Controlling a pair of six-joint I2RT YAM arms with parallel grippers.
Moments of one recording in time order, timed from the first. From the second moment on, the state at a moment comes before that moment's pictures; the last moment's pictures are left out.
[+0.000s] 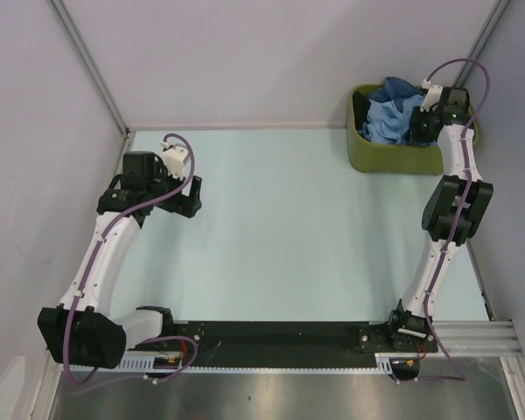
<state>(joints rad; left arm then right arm) -0.09 1.17 1.14 -0.72 0.26 0.24 -0.25 2.20 2.07 -0.61 -0.27 -0.16</state>
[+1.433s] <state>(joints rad) 0.18 1.10 1.03 -0.83 0.45 0.47 0.30 1.06 0.89 -0.72 -0.35 -0.16</state>
